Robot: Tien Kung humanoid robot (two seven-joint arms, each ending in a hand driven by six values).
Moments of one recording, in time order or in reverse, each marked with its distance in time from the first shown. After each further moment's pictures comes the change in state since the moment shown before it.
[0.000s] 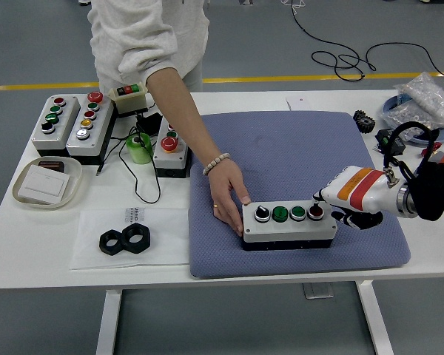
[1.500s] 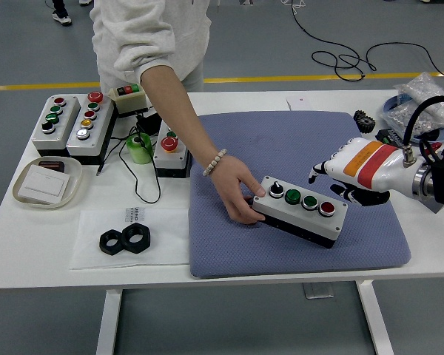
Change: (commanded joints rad) left arm 0.027 -0.001 -0.041 0.000 0.052 -0.008 0.009; right arm -0.012 -0.047 0.140 0.113 0.031 -0.079 -0.010
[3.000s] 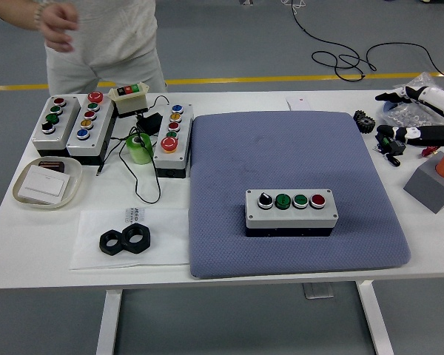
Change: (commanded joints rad) left arm -0.001 -0.016 -0.020 0.000 0.016 -0.006 0.015; right arm -0.154 -0.063 0.266 -0.304 0.885 -0.189 -0.069
